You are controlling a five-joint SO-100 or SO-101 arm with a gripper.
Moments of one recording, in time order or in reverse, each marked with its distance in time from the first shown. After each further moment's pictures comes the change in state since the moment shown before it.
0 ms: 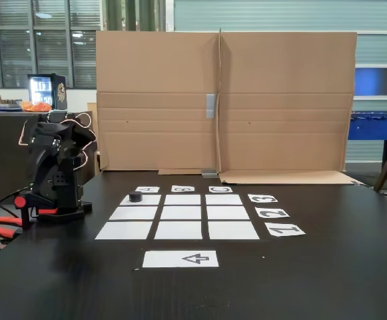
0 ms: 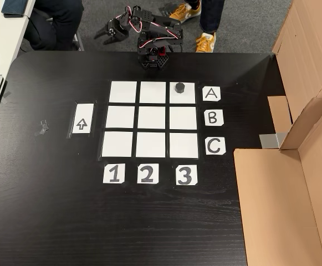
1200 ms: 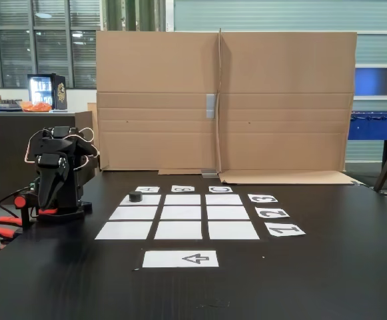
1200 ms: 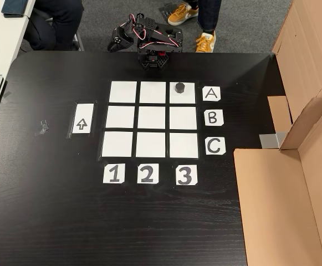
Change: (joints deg) arm -0.5 15.6 10.0 6.7 0.0
